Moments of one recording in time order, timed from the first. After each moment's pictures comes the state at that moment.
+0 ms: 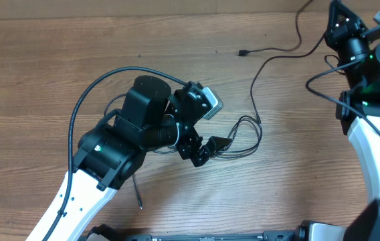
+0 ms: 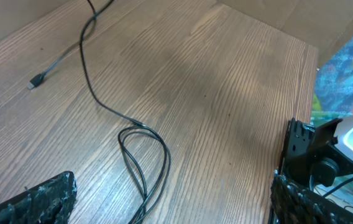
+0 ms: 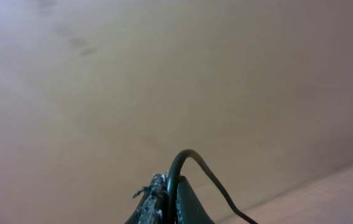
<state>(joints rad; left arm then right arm) -0.59 1.21 1.29 -0.73 0.52 0.14 -0.18 1.49 1.07 0.47 -0.29 0.81</state>
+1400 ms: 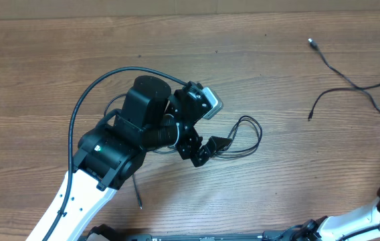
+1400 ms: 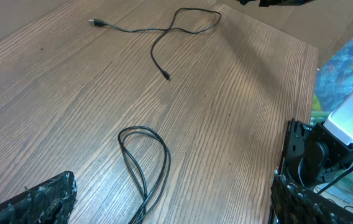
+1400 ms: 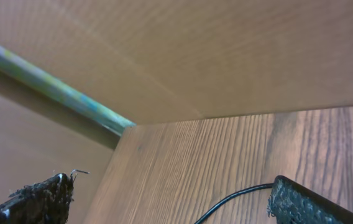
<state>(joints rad) -0.59 1.21 1.29 -0.73 0.52 0.14 -0.82 1.88 1.07 0.51 0.05 0.78</state>
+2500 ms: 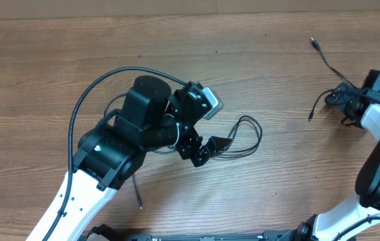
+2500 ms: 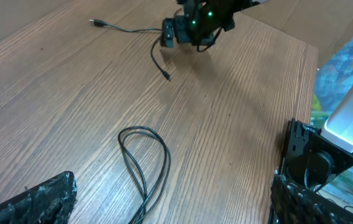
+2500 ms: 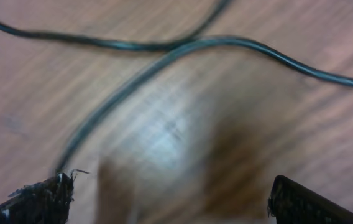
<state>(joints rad) -0.59 1.21 1.29 -0.73 0.52 0.14 -0.43 1.88 1.08 -0.22 0.08 0.29</state>
